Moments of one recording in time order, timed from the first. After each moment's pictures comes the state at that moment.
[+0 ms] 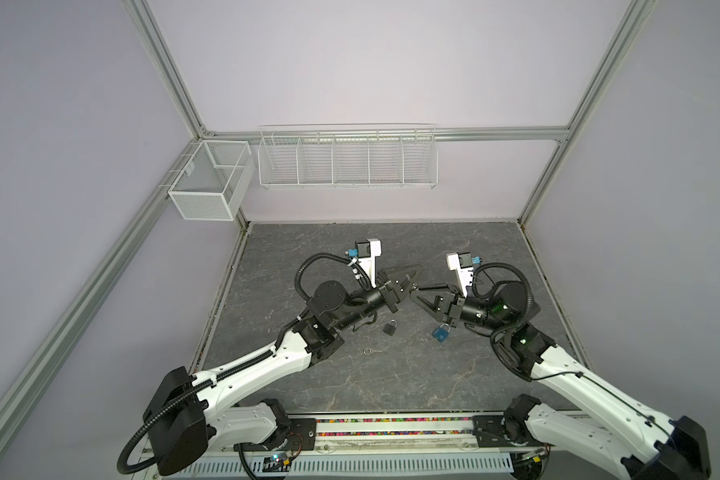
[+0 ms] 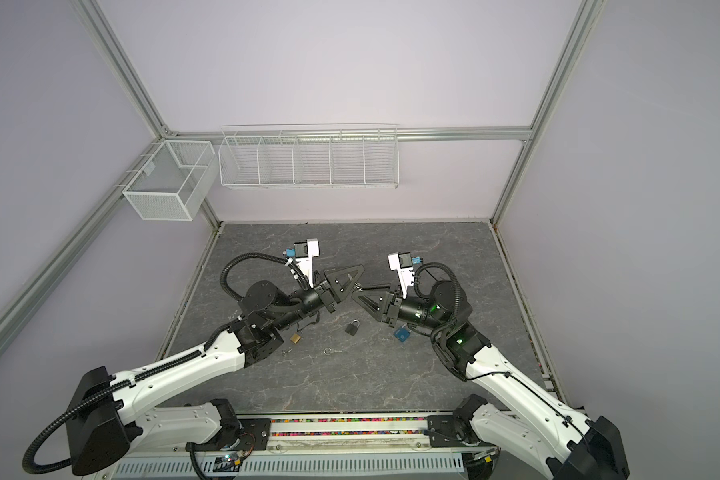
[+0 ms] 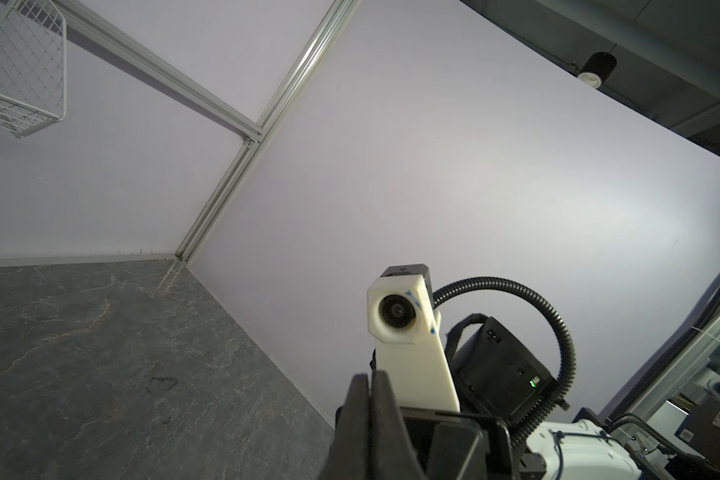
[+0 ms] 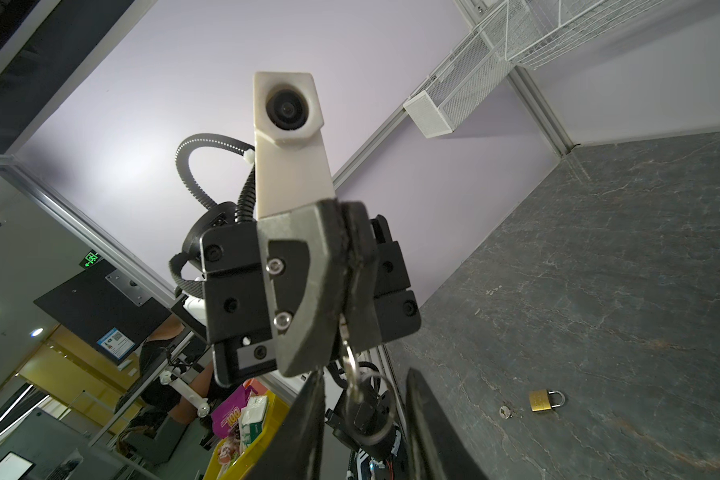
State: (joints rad) left arm -0.95 1.21 0.85 0.66 0.23 -0.72; right arm 0.65 0.93 0.68 0.40 -0.66 0.85
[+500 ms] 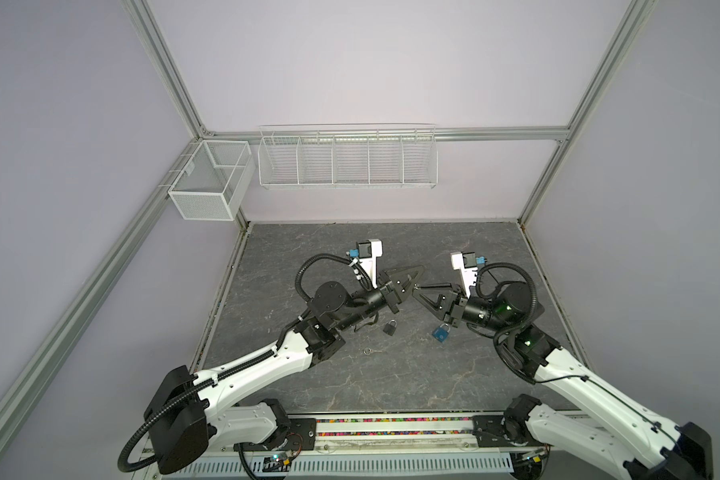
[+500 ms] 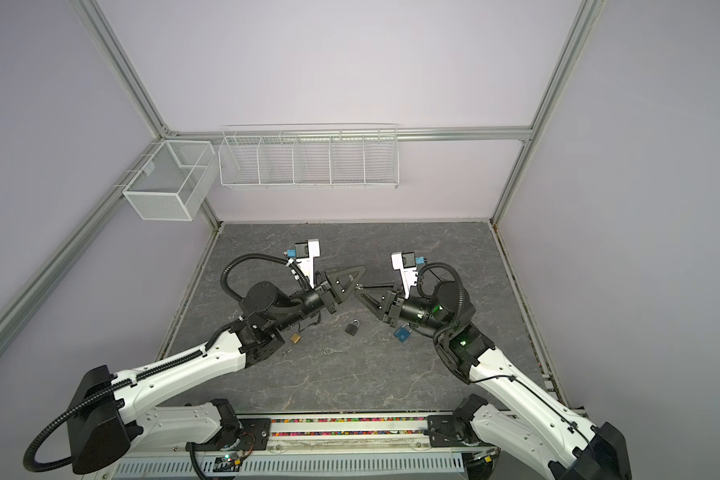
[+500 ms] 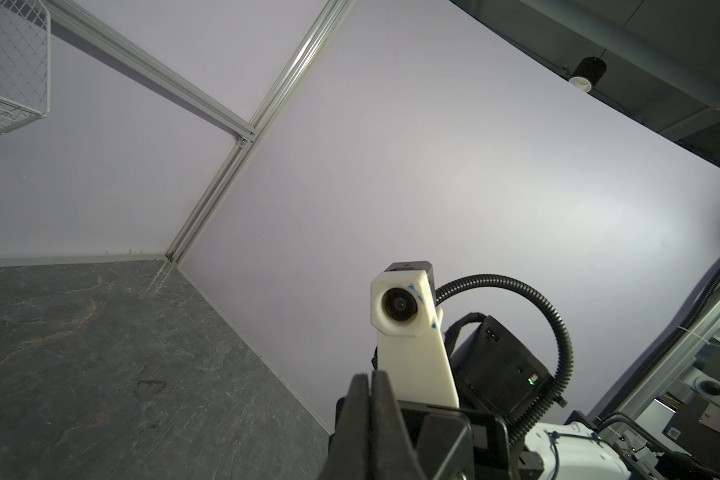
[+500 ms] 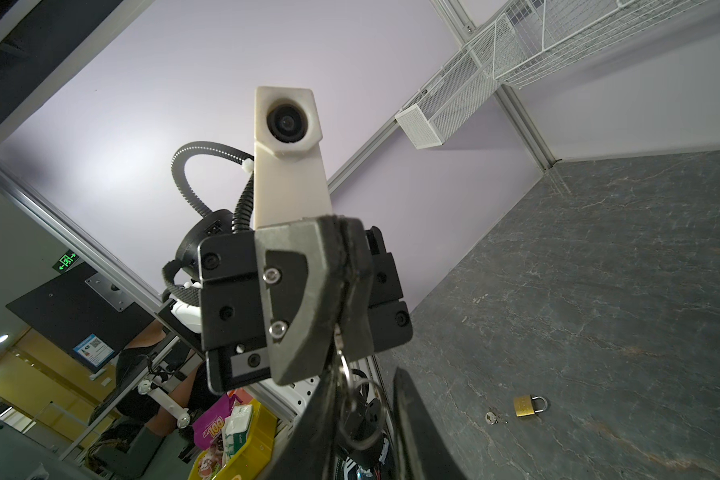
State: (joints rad) left arm -0.96 1.22 0.85 0.68 0.23 -0.73; right arm 0.65 0.91 0.69 0.35 -0.63 0.81
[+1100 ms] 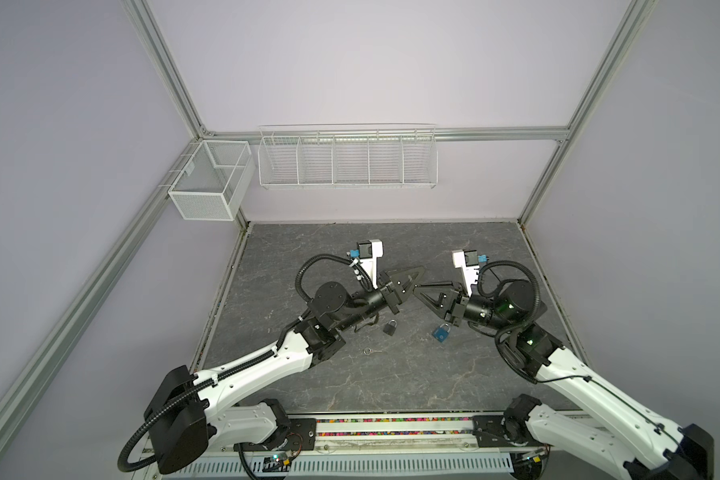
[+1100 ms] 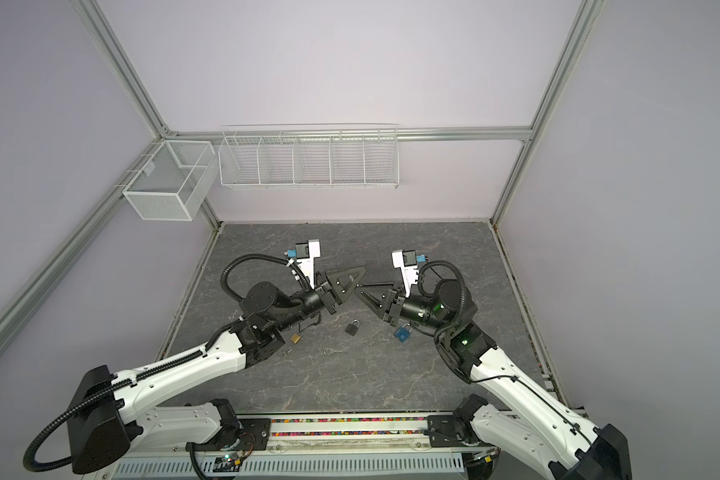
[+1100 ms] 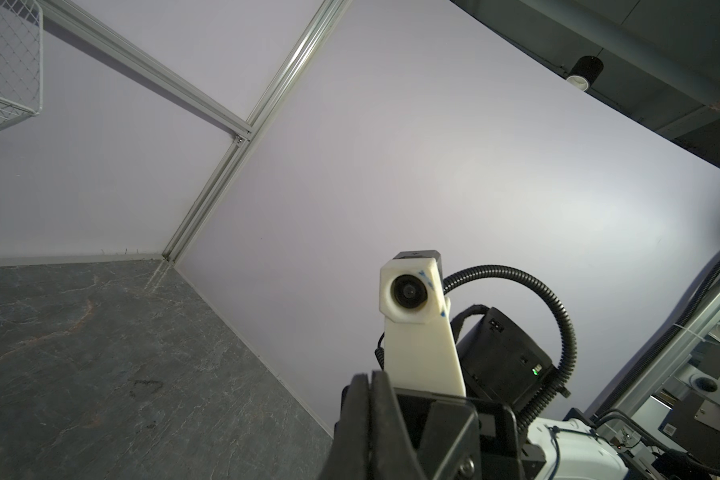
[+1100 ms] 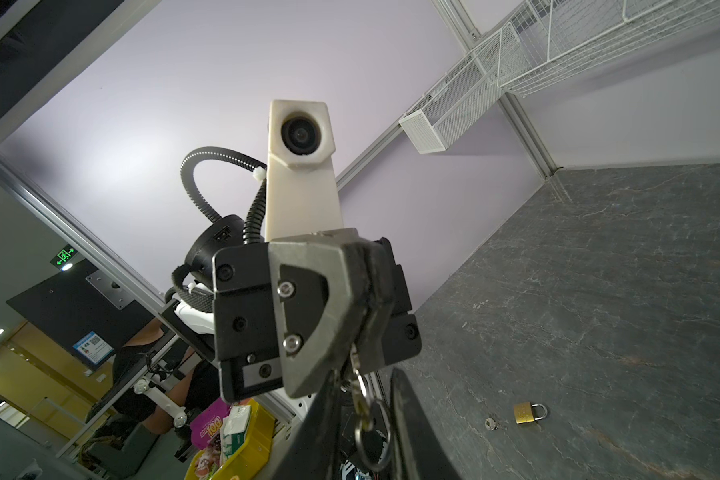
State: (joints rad) left arm -0.96 1.22 0.85 0.68 0.23 -0.73; right arm 0.65 0.90 0.72 0.33 -0.63 0.80
